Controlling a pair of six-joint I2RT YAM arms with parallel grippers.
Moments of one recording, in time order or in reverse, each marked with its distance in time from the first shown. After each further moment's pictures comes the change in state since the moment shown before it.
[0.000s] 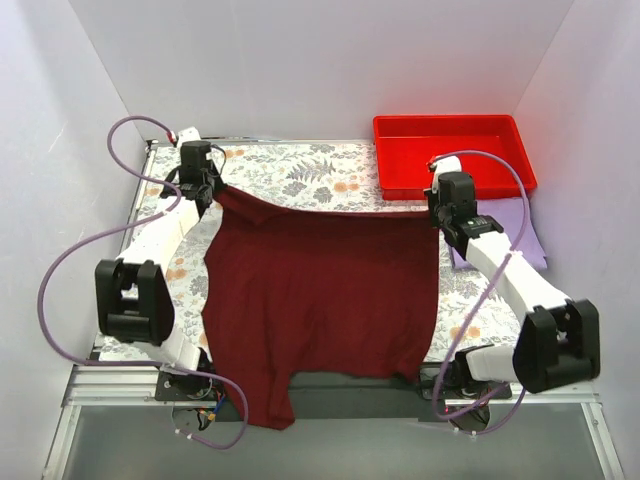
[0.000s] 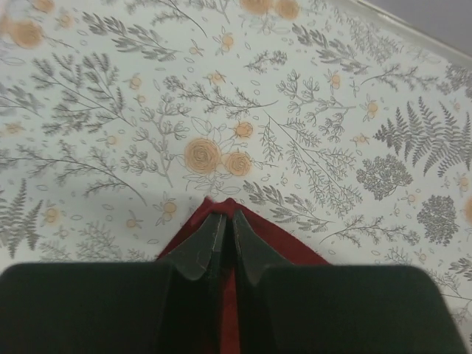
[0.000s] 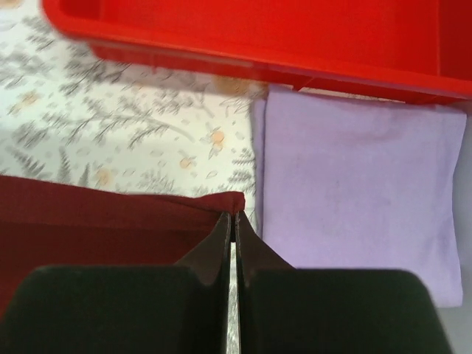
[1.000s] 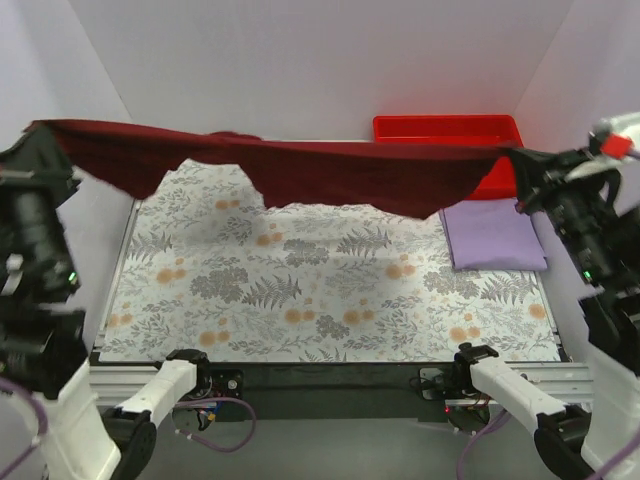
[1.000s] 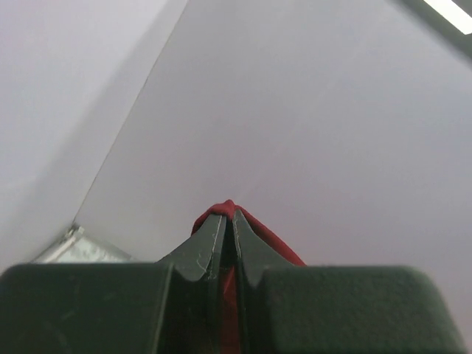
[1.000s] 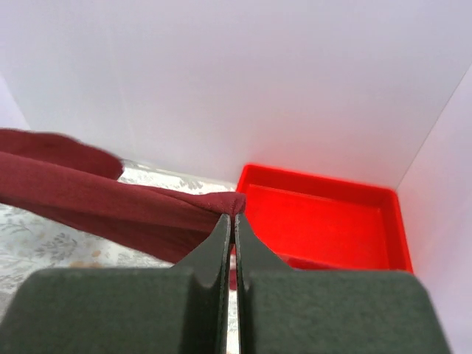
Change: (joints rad) left arm -0.001 -0.555 0.696 -0.362 -0.183 -0.096; right arm 0.031 -0.318 0.855 -0.470 -0.225 0.064
